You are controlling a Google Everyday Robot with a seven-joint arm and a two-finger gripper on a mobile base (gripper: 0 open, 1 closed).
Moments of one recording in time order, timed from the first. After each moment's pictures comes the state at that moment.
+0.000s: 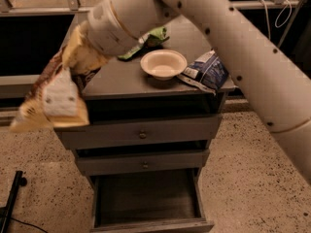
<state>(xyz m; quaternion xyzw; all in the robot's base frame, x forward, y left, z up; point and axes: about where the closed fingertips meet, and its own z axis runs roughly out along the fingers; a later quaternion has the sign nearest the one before) 0.504 0.171 0.984 -0.87 -0.17 -0.07 0.46</state>
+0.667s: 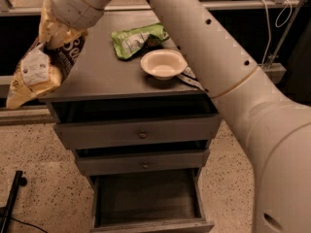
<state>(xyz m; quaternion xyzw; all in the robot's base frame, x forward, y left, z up) 0.570 0.235 1.006 -0.88 -0.20 -0.13 0.41</state>
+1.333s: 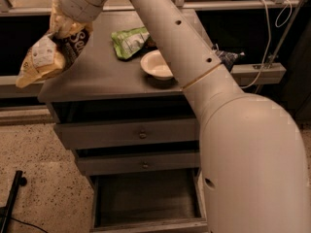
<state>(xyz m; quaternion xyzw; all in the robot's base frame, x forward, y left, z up) 0.661 0.246 0.987 -0.89 -0.15 -0.16 0.40</state>
